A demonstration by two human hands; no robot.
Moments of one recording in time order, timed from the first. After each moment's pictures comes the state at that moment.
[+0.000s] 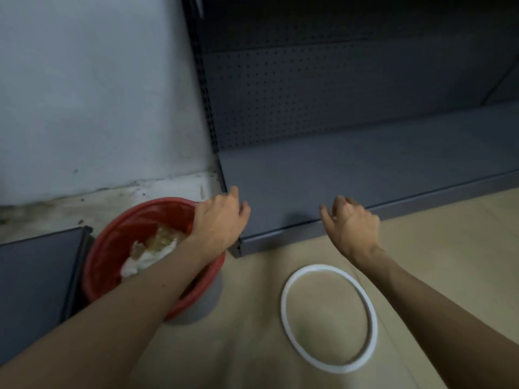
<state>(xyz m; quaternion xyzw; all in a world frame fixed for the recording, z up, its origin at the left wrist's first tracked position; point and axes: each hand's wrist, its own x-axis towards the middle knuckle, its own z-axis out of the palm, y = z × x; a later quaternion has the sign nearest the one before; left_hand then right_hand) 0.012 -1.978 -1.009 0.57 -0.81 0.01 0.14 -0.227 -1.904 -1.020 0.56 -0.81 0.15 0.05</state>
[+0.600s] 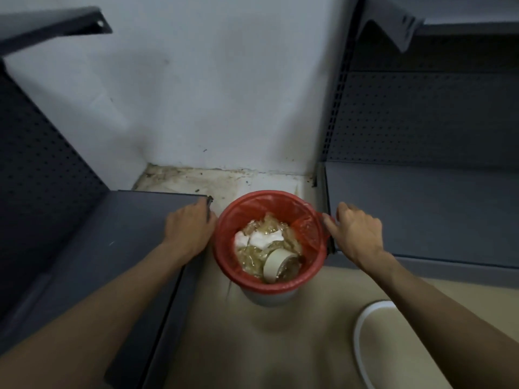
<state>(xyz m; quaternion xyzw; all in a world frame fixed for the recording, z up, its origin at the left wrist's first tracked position) 0.263 -1.921 -0.999 0.76 -0.64 0.06 0.10 -0.057 -1.963 -1.011 0.74 -0.66 0.13 0.00</state>
